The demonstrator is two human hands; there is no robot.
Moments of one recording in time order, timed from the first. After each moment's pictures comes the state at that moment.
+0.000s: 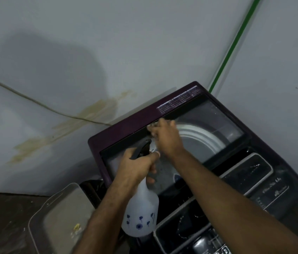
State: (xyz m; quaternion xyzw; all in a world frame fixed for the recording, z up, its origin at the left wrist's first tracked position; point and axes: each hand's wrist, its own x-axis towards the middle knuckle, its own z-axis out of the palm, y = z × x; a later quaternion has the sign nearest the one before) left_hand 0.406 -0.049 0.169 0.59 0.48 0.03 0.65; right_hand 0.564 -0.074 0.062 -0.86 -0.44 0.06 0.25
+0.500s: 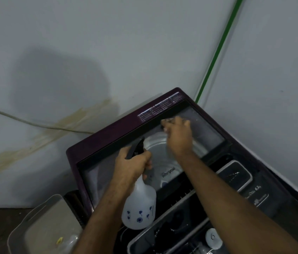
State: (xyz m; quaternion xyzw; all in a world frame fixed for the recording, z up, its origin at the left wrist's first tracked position) left_hand 0.468 -0.073 0.153 0.59 0.50 0.06 0.63; right_hand 0.642 -0.138 0.076 -0.91 -0.27 0.06 0.32
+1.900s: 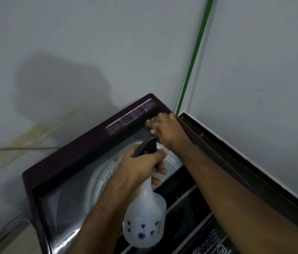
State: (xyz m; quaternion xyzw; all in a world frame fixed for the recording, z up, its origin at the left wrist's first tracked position) left_hand 0.575 -0.132 0.178 0.59 0.42 -0.03 0.69; right_hand 0.749 -0.172 0.064 -0.86 -0.47 0.06 0.22
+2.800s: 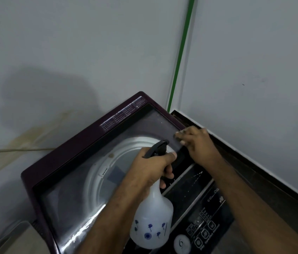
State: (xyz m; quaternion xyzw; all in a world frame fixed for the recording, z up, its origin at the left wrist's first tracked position) left_hand 0.565 -0.175 0.186 0.61 0.39 -0.08 0.69; right_hand 0.727 -0.312 0.063 -0.88 -0.38 0.05 0.27
